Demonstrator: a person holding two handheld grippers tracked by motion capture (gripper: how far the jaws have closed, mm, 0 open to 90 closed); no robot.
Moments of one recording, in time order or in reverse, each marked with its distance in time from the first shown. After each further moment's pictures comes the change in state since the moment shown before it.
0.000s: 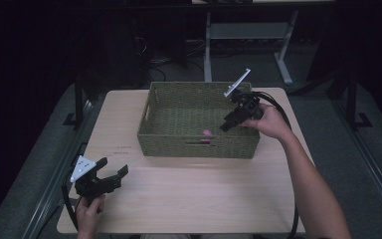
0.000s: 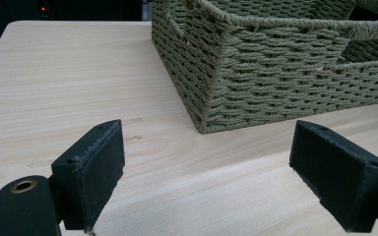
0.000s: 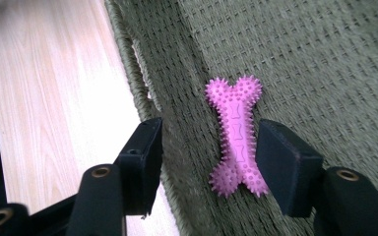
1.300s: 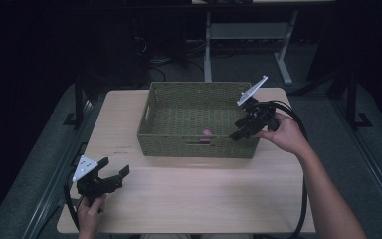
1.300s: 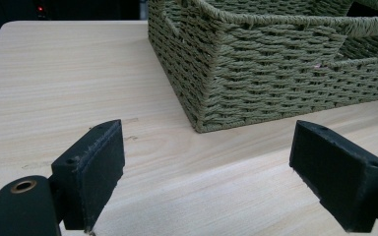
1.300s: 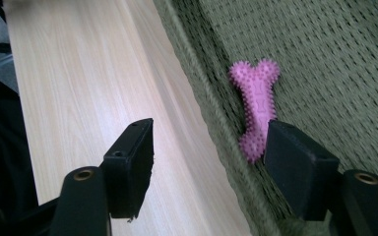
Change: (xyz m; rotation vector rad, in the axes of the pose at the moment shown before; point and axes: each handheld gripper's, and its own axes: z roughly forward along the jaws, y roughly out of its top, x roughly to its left) left arm -0.003 0.000 0.002 0.007 -0.005 0.011; right arm 0.042 -0.034 -0.031 -0.050 -0.042 -0.018
